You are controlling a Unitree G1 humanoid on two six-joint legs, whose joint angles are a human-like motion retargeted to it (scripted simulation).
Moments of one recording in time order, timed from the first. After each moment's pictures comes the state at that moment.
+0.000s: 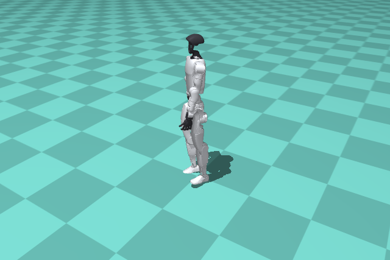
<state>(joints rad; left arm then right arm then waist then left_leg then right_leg) -0.17 0.04 0.08 1.48 -0.08 0.12 -0.16 0.02 -0.18 0.02 1.61 -0.54 0.14 0.36 -0.11 0.00 -0.08 0.02 -0.01 0.33 -0.01 -0.30 -0.07 -0.04 -0.08 -0.33 0.07 0.16 0.07</state>
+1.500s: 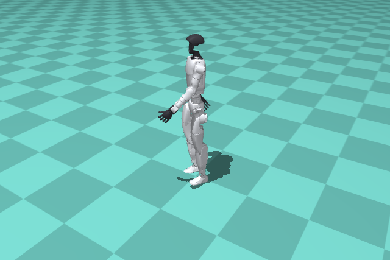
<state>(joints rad) -0.34 0.09 -0.12 1.09 0.05 0.00 -0.26 0.09 -0.20 -0.07 1.70 -0.32 0.30 0.09 -0.12 0.00 -0.07 0.00 0.01 0.34 0.00 -0.28 -0.07 -0.04 -0.07 -0.31 0.07 0.14 0.06</state>
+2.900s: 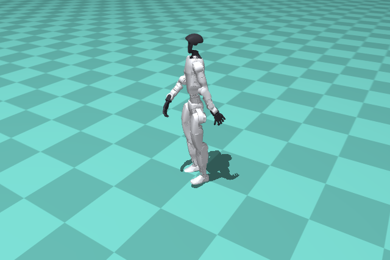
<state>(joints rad) 0.26 0.11 0.24 1.70 0.10 0.25 -0.19 -0.31 -0.01 0.32 1.05 -0.51 0.00 0.36 -0.12 0.05 -0.09 0.03 0.00 0.37 -0.02 -0.30 -0.06 -0.04 -0.07 -0.24 0.07 0.14 0.08</state>
